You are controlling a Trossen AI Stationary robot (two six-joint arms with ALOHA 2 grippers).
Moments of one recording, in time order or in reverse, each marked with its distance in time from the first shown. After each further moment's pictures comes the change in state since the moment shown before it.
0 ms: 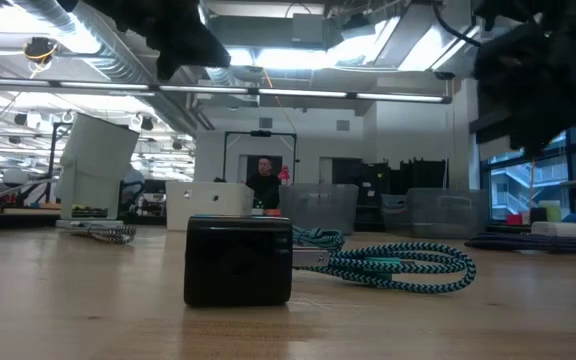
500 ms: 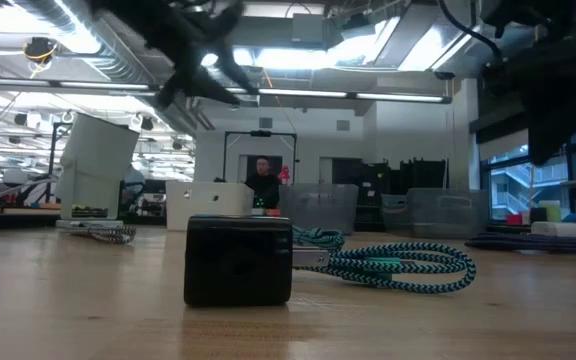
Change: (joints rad) left arm -0.014 0.232 0.081 0.046 -0.321 -0.495; right arm 0.020 -0.002 -0.001 -0.115 0.102 -0.310
